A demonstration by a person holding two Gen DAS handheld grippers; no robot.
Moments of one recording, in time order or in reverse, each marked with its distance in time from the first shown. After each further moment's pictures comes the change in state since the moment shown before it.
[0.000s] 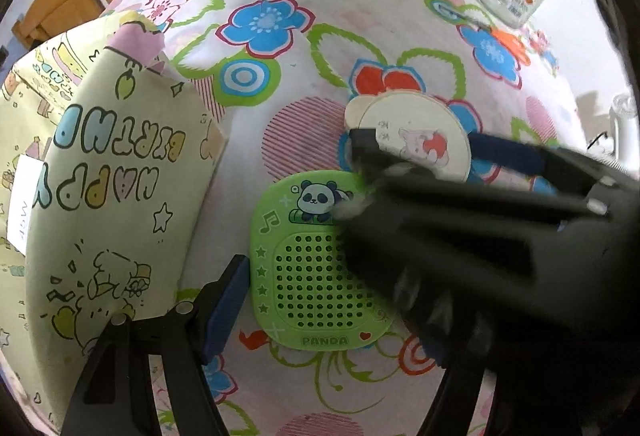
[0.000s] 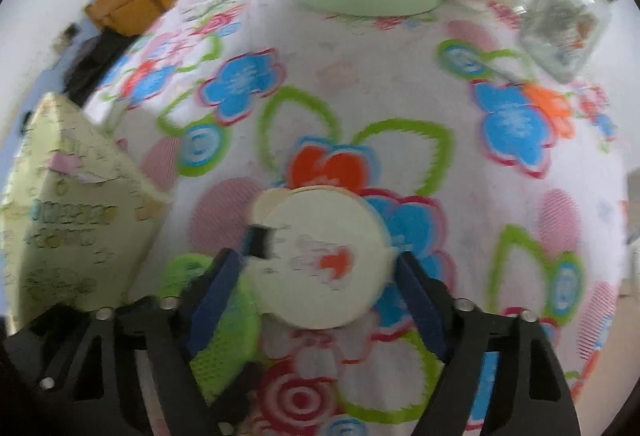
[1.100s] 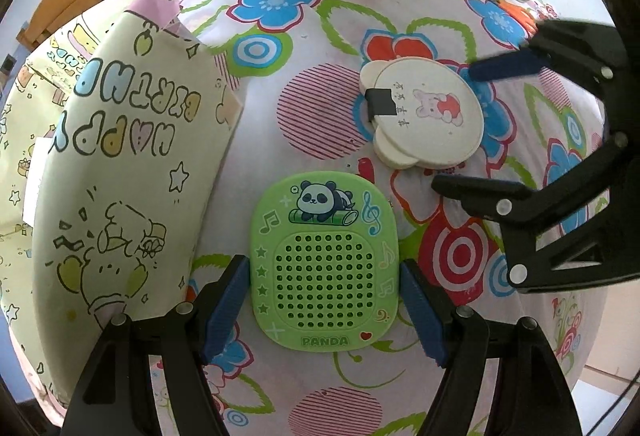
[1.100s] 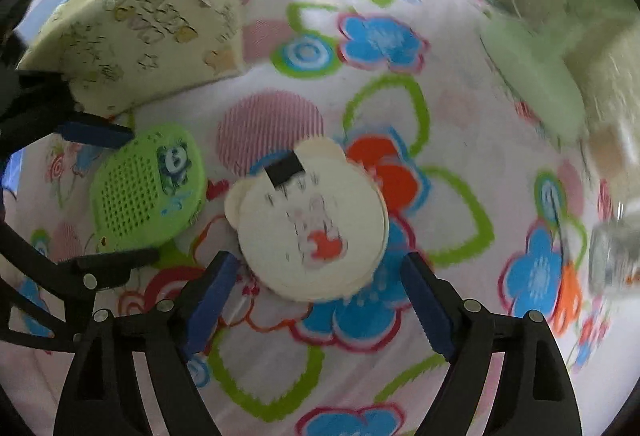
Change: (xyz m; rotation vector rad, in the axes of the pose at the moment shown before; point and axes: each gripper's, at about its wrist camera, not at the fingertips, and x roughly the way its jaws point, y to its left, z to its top) left arm 0.006 -0.003 -0.021 0.022 0.059 0.072; right arm 0.009 0.017 0.000 -0.850 0.061 0.146
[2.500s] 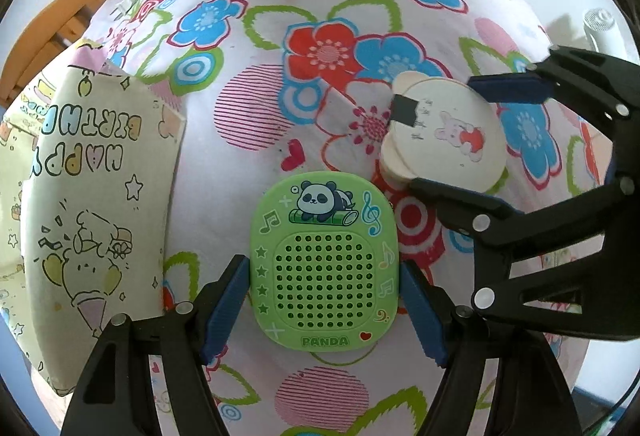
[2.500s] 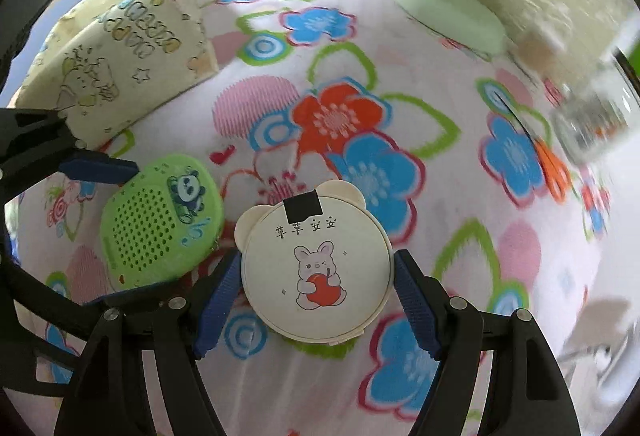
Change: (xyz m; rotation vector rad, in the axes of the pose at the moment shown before) left arm -0.010 -0.040 0.002 0.201 -0.016 -0.021; right arm -0.030 0.027 -0.060 0.372 -0.056 -0.115
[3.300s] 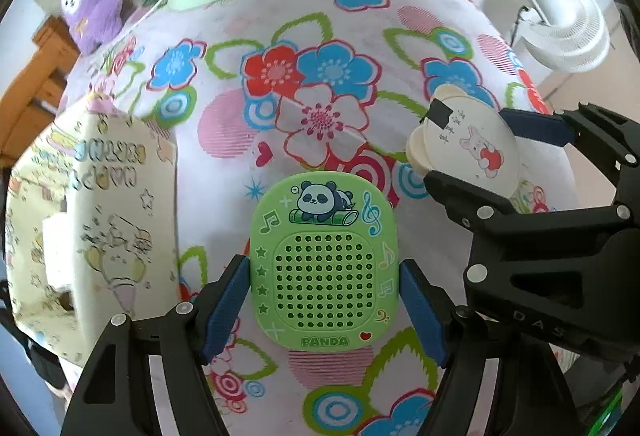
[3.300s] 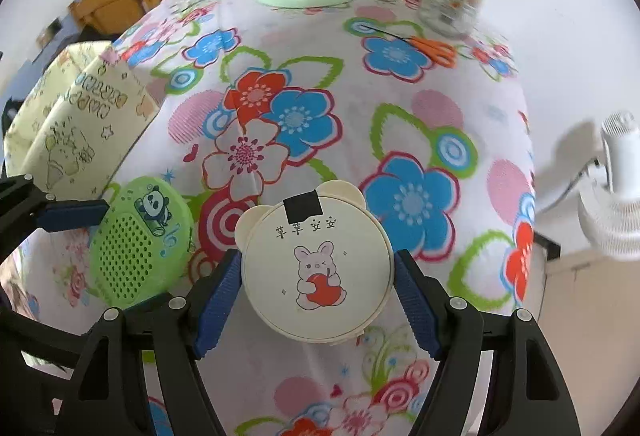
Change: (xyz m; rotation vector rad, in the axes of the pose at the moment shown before) left arm -0.034 -0.014 -0.016 0.221 -0.059 -0.033; right arm -0.051 0.016 -0.052 0.522 -0.034 -0.161
